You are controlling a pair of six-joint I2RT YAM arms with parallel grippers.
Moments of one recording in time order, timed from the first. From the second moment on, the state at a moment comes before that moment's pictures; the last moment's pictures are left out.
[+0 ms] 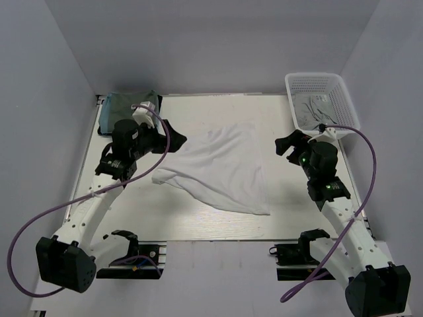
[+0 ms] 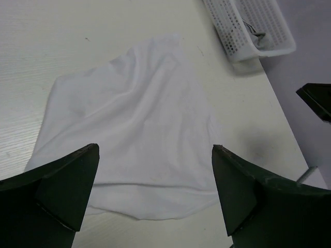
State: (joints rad) left arm -0.28 1.05 0.92 -0.18 0.30 -0.42; right arm 0.20 0.84 0.61 -0.04 0.03 0.54
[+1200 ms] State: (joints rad) left arm -0.66 1.50 0.87 -0.23 0.12 -0.54; right arm 0.32 1.38 0.91 -0.18 -0.27 0.35
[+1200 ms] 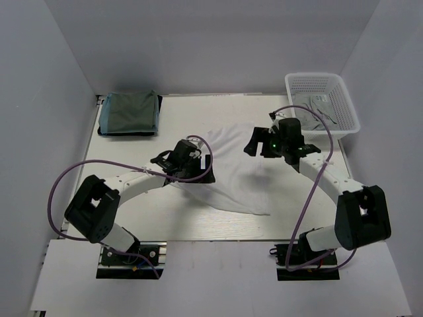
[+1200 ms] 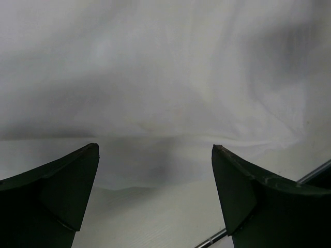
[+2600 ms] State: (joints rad) left arm -0.51 1.91 1.20 -0.30 -0.29 -0.46; right arm 0.38 1.73 1.20 -0.30 0.04 0.37
